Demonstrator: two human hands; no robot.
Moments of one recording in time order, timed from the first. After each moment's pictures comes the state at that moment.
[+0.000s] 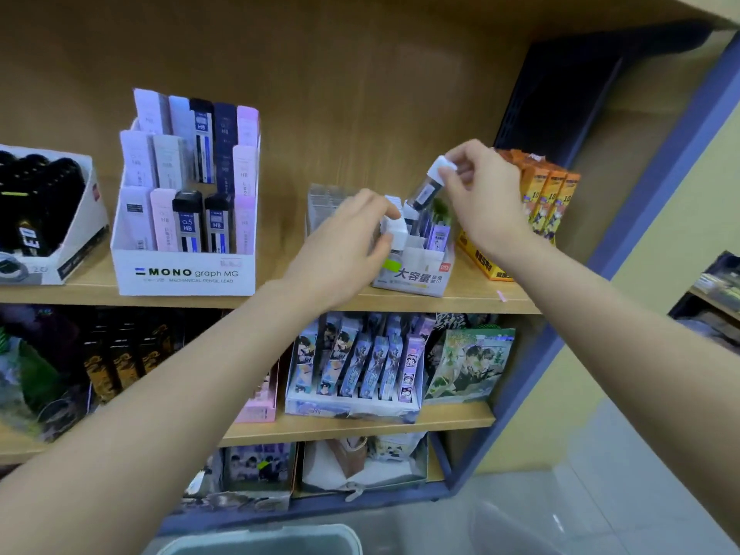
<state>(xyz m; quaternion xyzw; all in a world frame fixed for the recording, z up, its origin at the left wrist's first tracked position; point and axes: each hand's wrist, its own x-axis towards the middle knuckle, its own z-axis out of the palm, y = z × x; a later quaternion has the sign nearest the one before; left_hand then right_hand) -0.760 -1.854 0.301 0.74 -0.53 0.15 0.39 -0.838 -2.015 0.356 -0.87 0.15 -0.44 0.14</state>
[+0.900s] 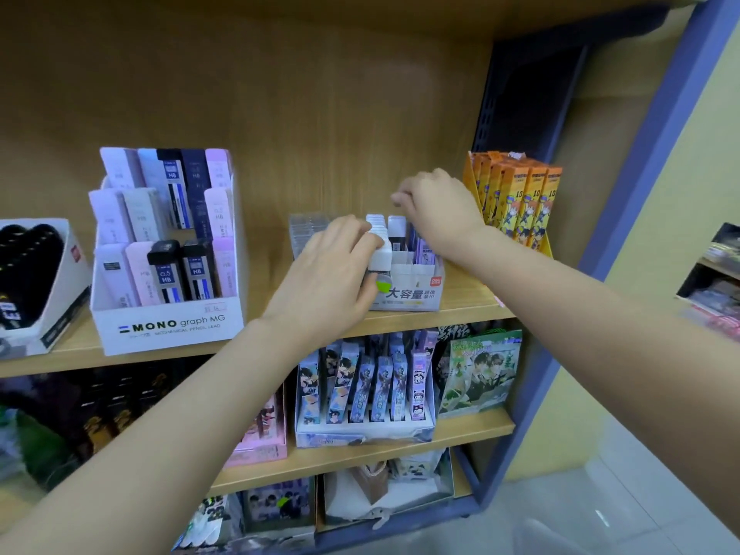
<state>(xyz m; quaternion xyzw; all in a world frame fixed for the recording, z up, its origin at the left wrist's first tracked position) -0.746 -1.860 0.292 0.72 -0.58 0.31 0.20 -0.800 -2.036 0.350 -0.93 0.17 -0.30 -0.10</state>
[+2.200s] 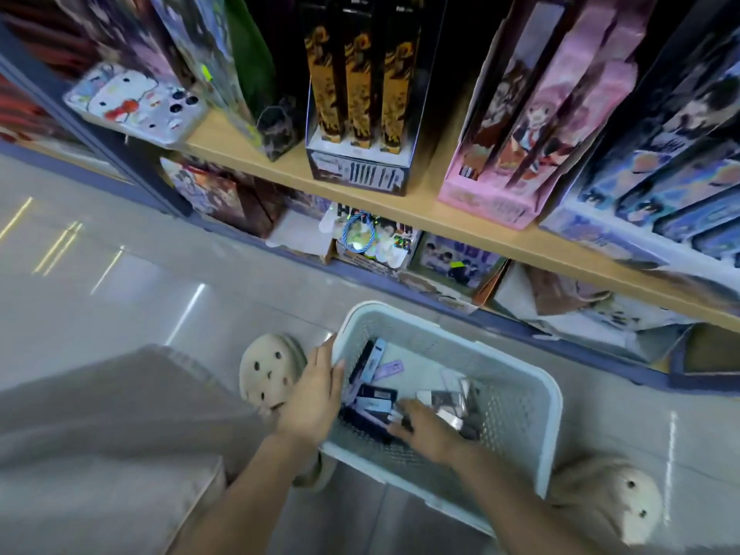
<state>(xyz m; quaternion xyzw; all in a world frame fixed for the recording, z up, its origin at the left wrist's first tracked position) -0.834 -1.603 -0.111 0.91 -0.04 -0.20 0.37 -0.900 -1.787 -0.189 -0.84 0.06 0.42 0.34</state>
